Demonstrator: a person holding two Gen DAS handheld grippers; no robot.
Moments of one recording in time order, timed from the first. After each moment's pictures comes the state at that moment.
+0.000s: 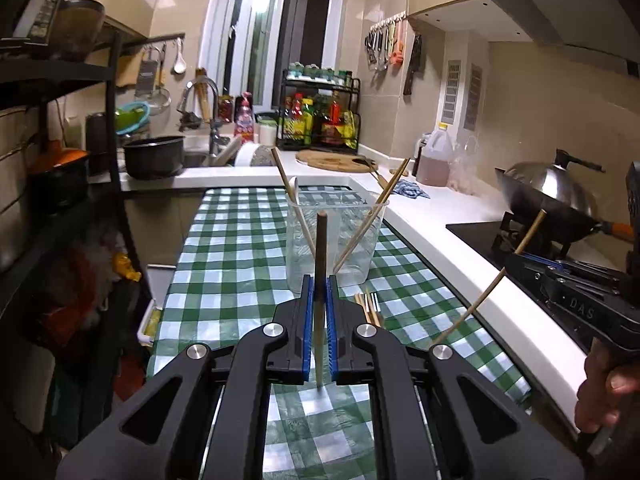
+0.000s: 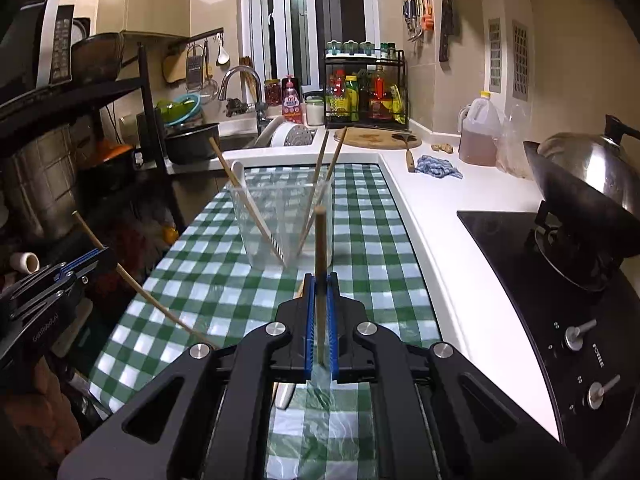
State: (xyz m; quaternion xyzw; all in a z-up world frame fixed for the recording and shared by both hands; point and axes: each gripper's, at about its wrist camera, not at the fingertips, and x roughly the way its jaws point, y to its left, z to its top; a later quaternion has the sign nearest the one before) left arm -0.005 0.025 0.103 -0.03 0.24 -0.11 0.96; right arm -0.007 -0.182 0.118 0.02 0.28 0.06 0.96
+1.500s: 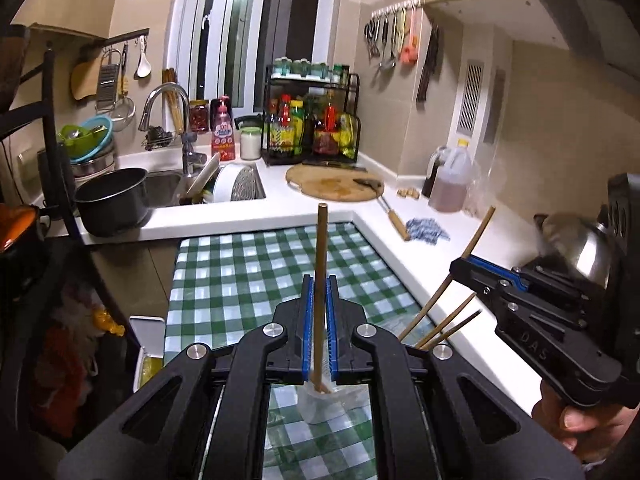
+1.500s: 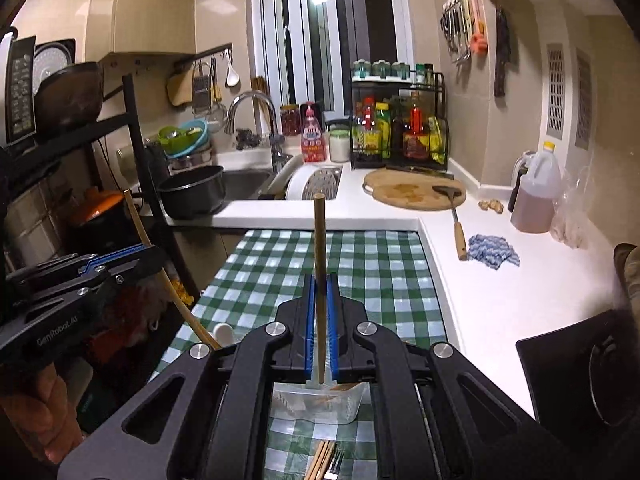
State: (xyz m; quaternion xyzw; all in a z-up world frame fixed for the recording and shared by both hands) left arm 0.199 0.014 0.180 -0.01 0.26 -0.14 0.95; right arm 0.208 -0.144 0.179 0.01 0.27 0.10 0.96
